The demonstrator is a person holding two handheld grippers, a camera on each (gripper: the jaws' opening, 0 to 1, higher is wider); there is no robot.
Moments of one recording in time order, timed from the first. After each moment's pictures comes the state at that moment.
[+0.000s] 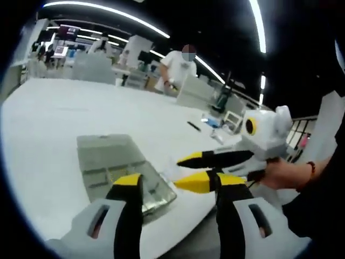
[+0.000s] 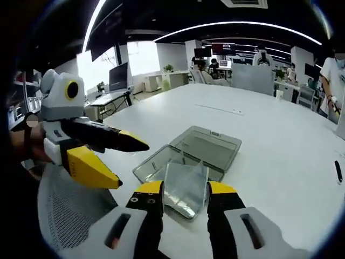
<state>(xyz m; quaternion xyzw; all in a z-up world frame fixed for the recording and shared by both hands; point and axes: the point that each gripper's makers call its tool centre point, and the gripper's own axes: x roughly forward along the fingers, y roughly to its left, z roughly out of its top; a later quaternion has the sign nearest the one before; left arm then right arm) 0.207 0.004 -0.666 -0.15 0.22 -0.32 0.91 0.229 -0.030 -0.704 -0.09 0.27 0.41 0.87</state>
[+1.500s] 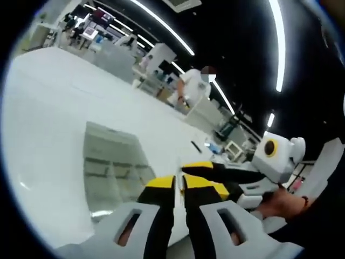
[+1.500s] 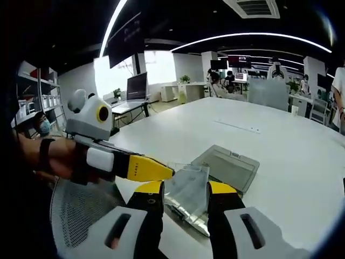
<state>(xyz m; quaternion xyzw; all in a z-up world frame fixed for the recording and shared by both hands) 0.217 0.026 -0.660 -0.29 0.20 -0.27 0.90 0.216 0.006 -0.672 -0.07 0.22 0.47 0.85</state>
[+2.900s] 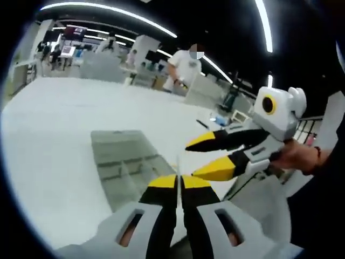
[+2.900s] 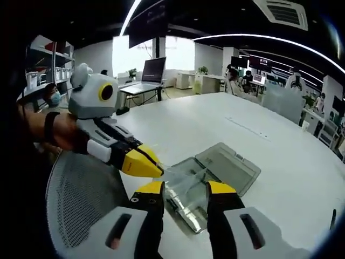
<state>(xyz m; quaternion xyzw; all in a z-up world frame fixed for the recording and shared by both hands) 0.197 0.027 -0.676 -0.13 0.23 -0.30 0.92 0.208 0.002 -0.676 -0.16 0.23 0.52 0.81</state>
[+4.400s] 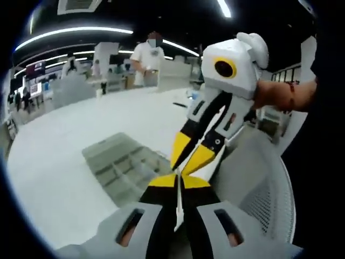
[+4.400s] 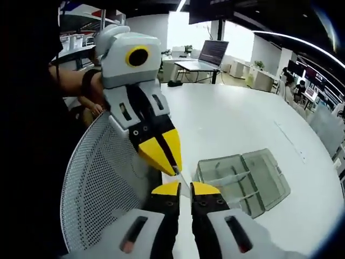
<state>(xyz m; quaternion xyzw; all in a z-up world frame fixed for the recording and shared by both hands) 0.143 0.021 -0.672 0.04 0.21 -0.40 0.89 0.148 0.018 -0.689 -0.28 0.24 0.66 0.66</state>
